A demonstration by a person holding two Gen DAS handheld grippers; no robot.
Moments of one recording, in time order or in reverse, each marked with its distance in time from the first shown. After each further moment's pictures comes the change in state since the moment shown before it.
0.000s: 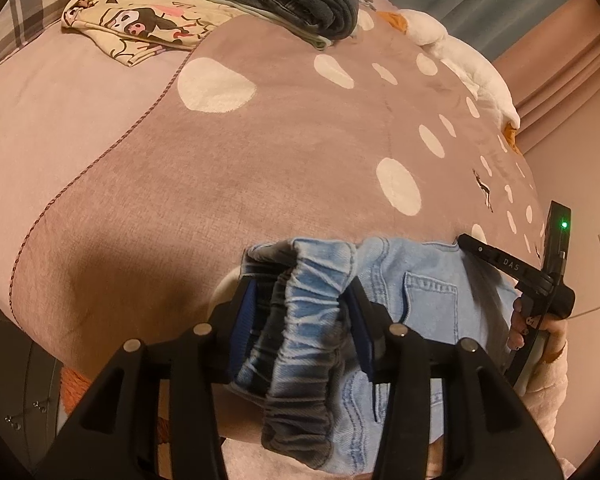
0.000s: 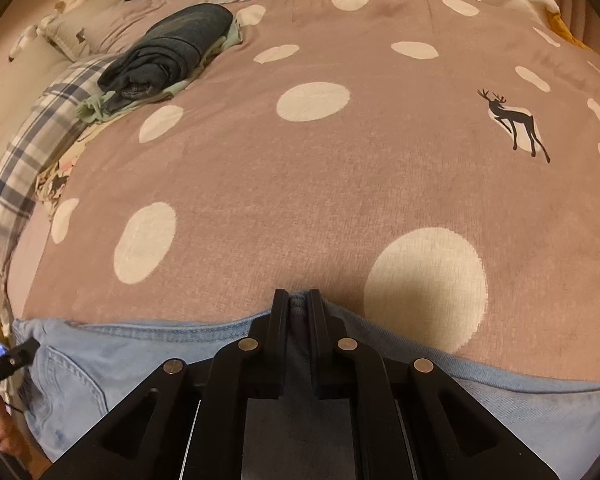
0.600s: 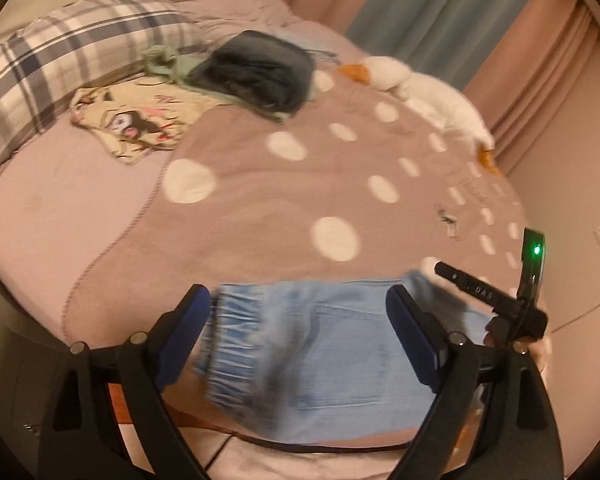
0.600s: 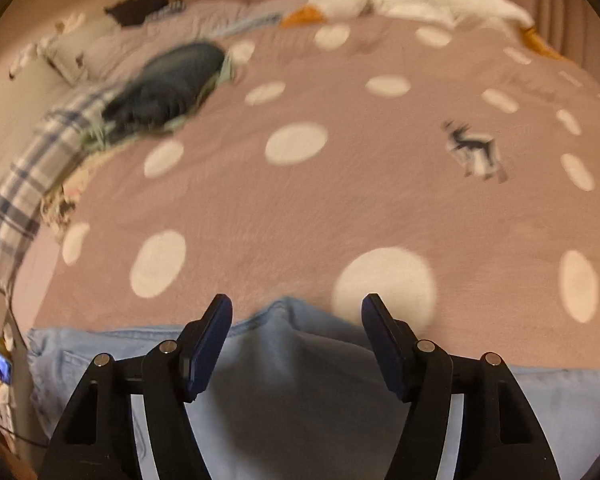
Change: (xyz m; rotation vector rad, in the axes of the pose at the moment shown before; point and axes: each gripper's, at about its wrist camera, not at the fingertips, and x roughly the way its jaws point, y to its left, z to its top) left arm -0.082 -0.066 0.001 0.090 -0.189 -0.001; right arm -0.065 -0.024 -0.007 0.037 -0.126 -0.042
